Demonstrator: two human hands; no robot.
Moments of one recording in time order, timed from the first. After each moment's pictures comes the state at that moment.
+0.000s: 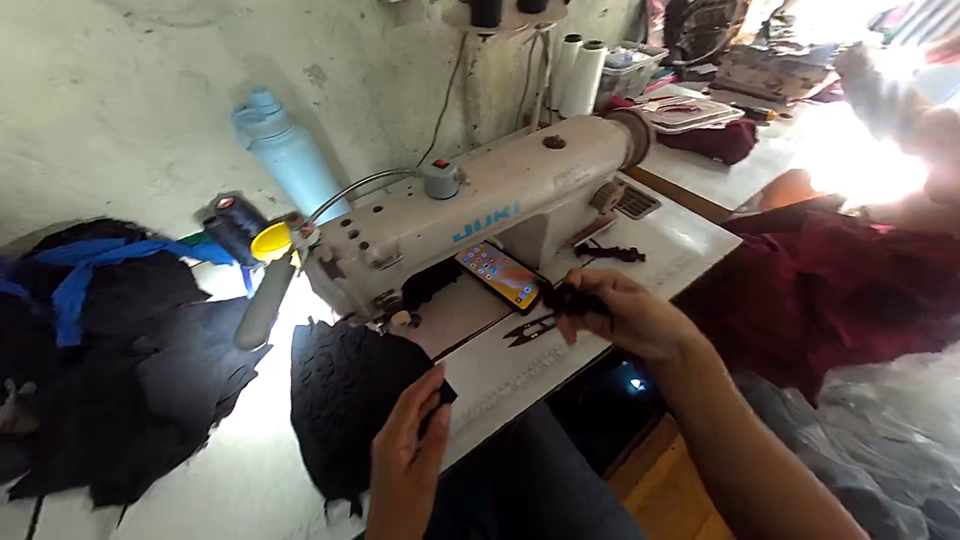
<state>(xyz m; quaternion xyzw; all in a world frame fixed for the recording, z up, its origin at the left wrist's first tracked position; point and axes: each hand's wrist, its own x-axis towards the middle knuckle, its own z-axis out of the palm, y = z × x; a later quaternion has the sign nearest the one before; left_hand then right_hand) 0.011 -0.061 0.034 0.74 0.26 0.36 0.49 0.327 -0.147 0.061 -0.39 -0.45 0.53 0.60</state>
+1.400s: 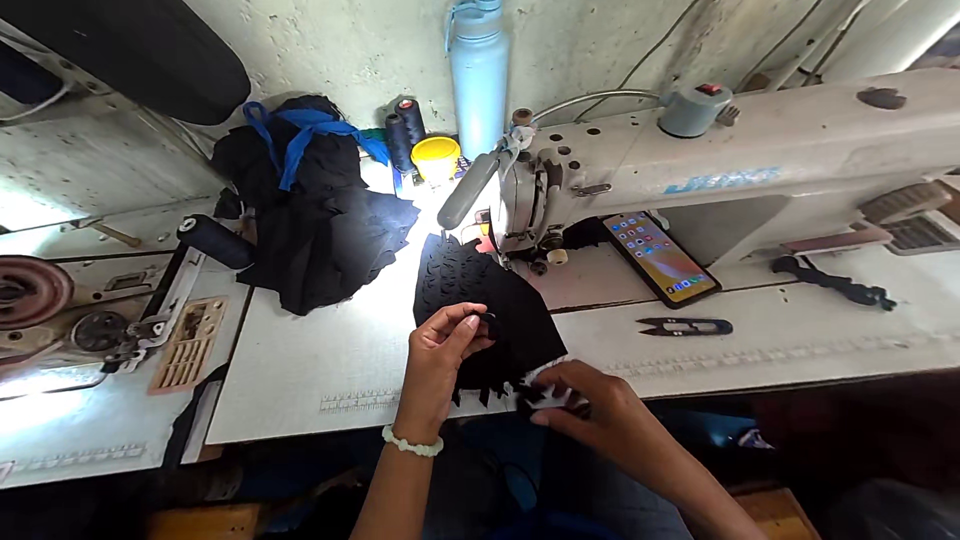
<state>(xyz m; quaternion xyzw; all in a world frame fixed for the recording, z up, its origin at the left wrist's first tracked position) -0.040 -0.029 0.052 0.45 0.38 0.47 0.66 0.153 -0.135 0.007 -0.56 -0.67 0.25 0.42</state>
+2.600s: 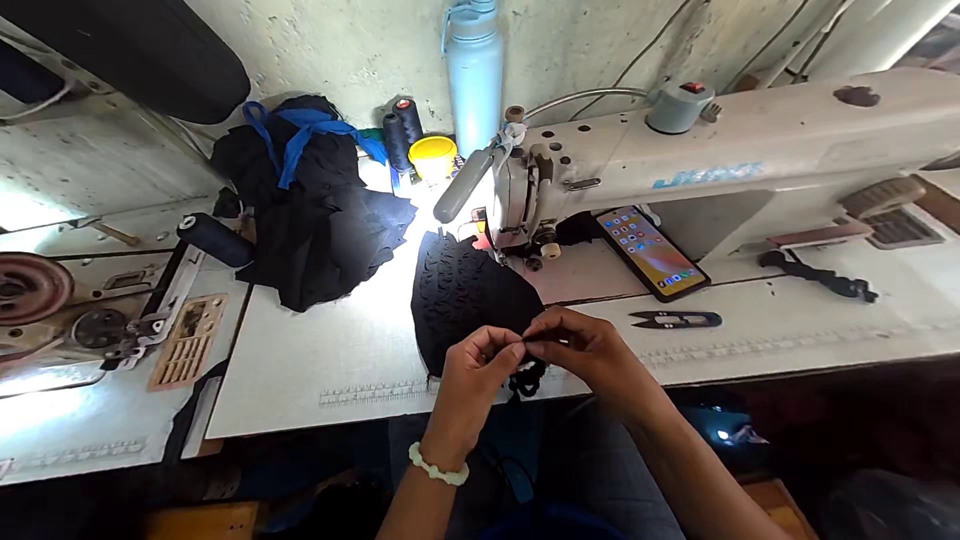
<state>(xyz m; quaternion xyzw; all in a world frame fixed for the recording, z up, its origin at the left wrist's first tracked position) -0.023 -0.063 0.053 0.52 0.40 0.37 0.66 0.154 -0.097 0.036 -0.45 -0.50 0.48 0.56</state>
